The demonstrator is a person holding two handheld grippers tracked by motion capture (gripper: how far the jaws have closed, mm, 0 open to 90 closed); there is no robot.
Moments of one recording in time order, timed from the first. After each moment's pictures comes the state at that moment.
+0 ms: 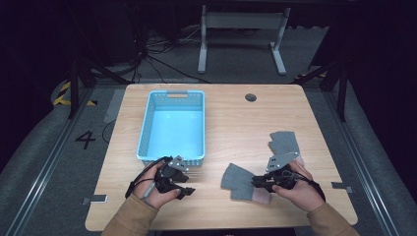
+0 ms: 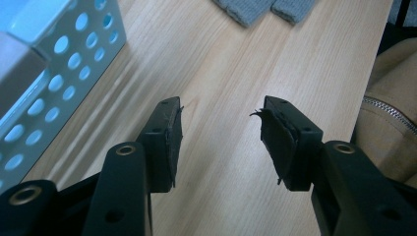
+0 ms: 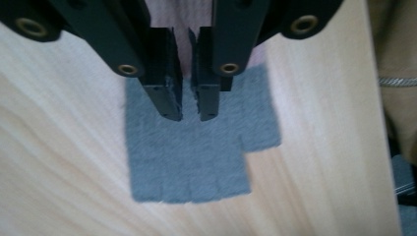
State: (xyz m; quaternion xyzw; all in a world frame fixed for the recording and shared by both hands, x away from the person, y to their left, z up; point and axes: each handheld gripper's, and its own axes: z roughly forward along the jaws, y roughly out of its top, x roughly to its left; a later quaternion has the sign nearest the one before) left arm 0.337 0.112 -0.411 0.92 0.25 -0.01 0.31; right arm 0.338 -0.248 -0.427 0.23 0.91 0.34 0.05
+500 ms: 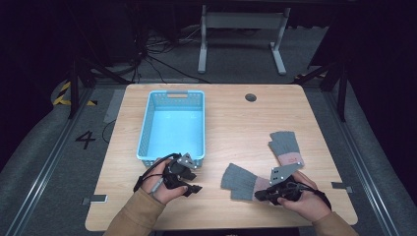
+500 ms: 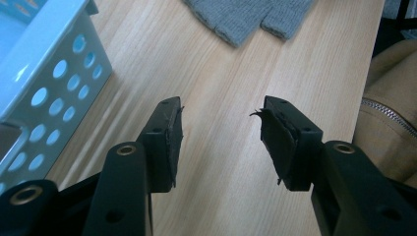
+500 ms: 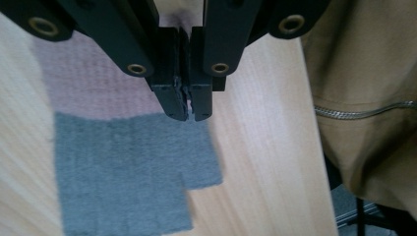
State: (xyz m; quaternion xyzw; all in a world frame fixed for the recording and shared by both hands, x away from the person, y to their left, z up) left arm 0.347 0.094 -0.410 0.92 0.22 -0.02 0.31; right arm 0.313 -0.253 -0.432 0.20 0.92 0.33 0.01
